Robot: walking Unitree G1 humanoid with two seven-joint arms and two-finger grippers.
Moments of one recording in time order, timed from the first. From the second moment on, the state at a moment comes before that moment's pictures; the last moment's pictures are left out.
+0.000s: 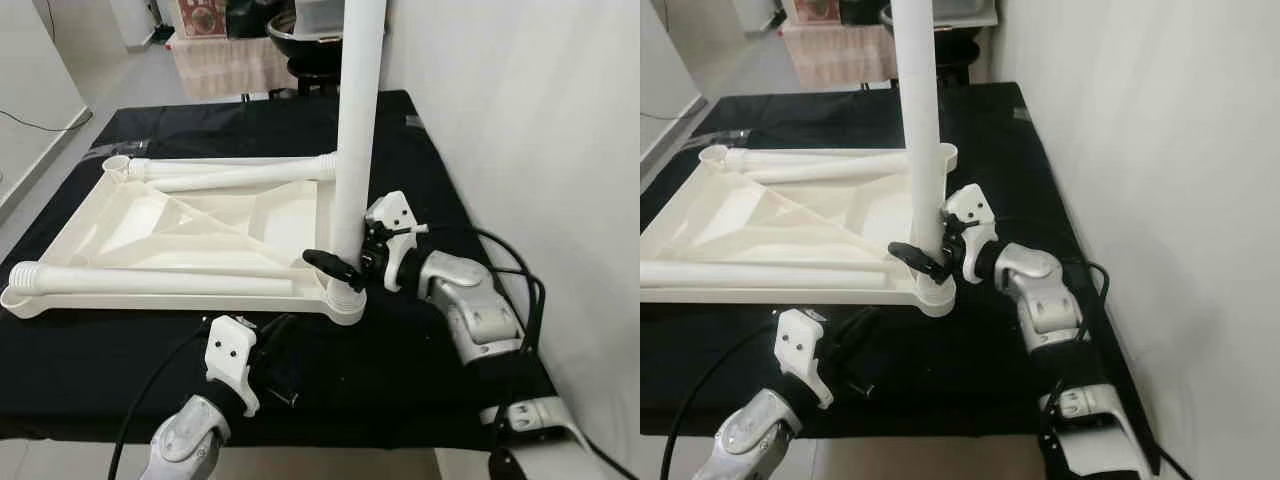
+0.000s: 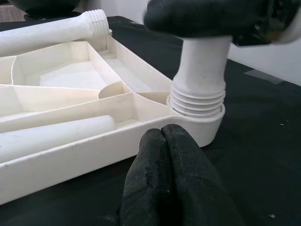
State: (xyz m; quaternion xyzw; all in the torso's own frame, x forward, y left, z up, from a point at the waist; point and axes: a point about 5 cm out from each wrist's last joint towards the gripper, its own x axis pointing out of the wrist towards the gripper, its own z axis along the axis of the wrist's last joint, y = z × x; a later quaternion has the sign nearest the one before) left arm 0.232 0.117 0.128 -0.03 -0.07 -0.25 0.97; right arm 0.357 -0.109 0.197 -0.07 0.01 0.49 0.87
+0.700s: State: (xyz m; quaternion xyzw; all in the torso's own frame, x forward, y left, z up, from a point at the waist) left arm 0.222 0.115 0.130 -0.02 -0.07 -0.25 0.97; right arm 0.369 -0.131 0.191 -0.08 0.04 0.53 0.84
